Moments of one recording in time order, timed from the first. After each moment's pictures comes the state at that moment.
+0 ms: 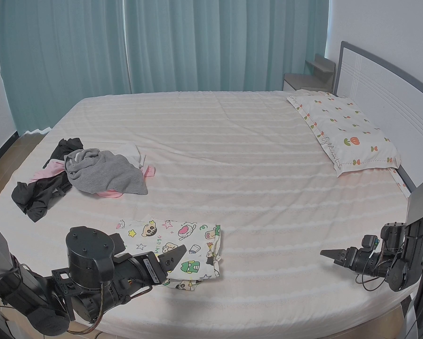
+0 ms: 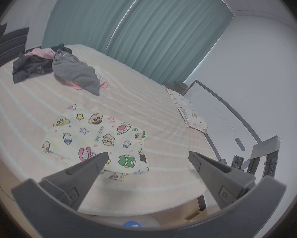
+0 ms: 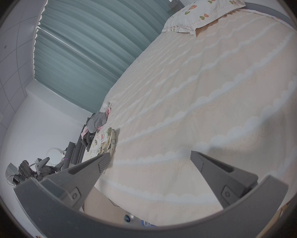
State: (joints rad) left arm -0.70 1.75 -0.25 -1.06 0.21 -0.75; right arm -0.08 2.34 -0.14 -1.55 0.60 0.49
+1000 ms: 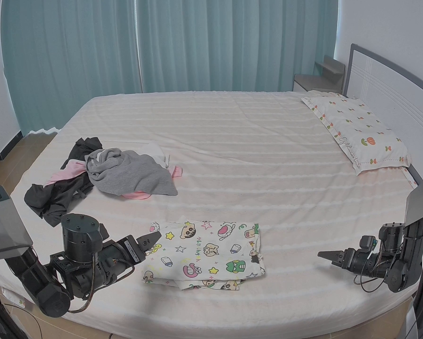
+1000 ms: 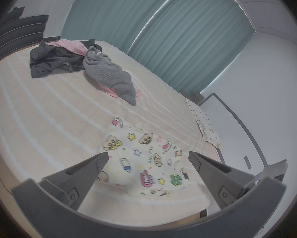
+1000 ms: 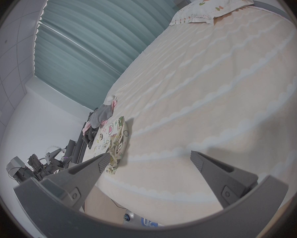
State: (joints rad) left arm -0.44 1.90 -0.24 -1.19 0.08 -0.77; right arm -0.05 2.33 -0.13 -1.55 0.59 0.49
